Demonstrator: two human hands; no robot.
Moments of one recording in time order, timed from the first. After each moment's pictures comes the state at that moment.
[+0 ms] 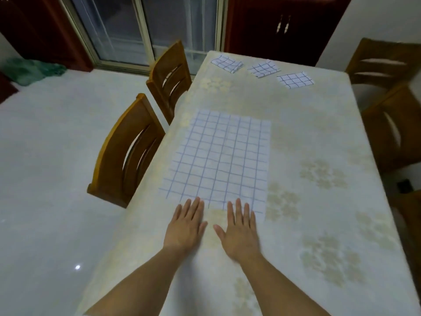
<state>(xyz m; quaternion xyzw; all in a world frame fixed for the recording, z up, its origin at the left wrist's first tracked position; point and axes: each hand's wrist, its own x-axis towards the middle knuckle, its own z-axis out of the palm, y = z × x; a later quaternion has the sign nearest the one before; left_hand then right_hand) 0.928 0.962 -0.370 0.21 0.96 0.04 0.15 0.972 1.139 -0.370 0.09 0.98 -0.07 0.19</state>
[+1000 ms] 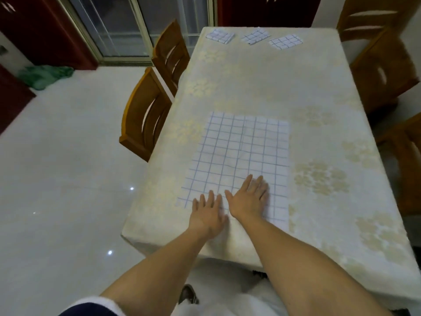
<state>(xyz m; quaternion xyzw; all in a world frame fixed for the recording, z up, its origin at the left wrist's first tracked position) 1.102 0.955 -0.340 0.19 0.94 -0.01 0.29 1.097 1.087 -0.350 0.28 0.93 -0.16 0.18</state>
